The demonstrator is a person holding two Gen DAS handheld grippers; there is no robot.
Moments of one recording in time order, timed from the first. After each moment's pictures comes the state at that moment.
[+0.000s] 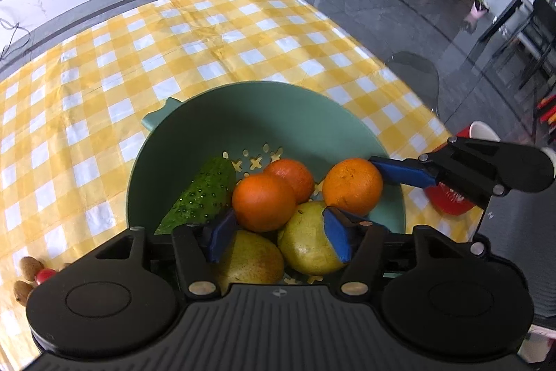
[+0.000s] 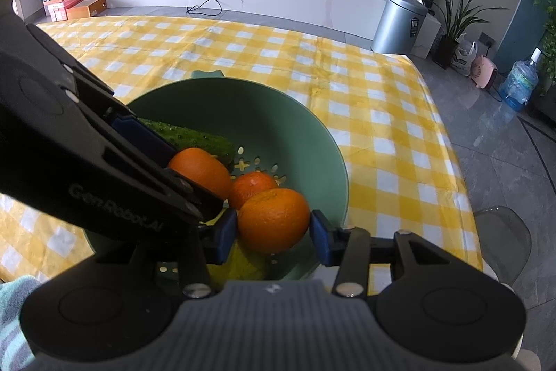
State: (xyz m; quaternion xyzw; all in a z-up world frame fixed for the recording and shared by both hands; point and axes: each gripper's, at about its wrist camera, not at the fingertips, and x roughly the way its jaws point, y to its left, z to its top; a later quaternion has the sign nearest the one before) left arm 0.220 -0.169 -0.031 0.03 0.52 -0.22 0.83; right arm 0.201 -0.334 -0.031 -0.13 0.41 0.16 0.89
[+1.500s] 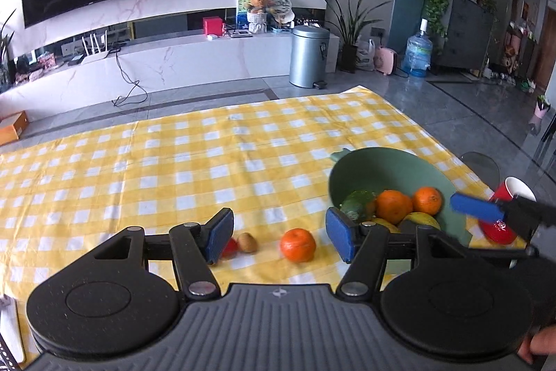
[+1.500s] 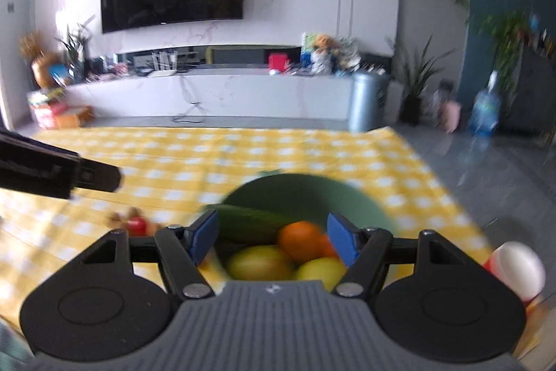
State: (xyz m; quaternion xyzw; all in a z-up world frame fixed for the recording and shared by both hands) left arm 0.090 -0.037 0.032 0.00 0.33 -0.07 0.94; right arm 0.095 -0.263 0.008 -0.01 0.27 0.13 0.95
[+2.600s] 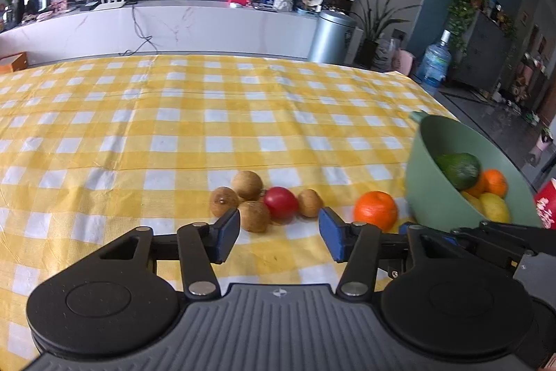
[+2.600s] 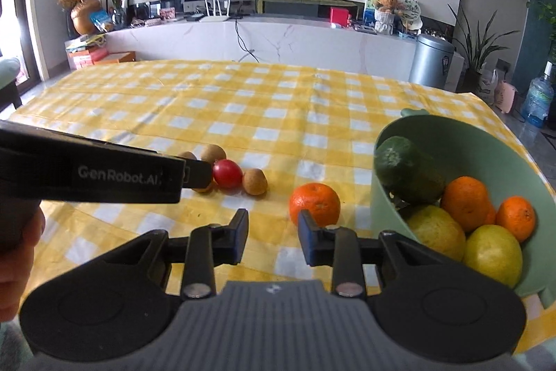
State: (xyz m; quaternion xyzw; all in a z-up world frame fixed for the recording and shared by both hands) left arm 0.118 0.041 -0.068 -0.08 0.35 -0.06 0.93; right arm 0.128 -0.152 -0.066 -0.07 0.34 0.18 0.92
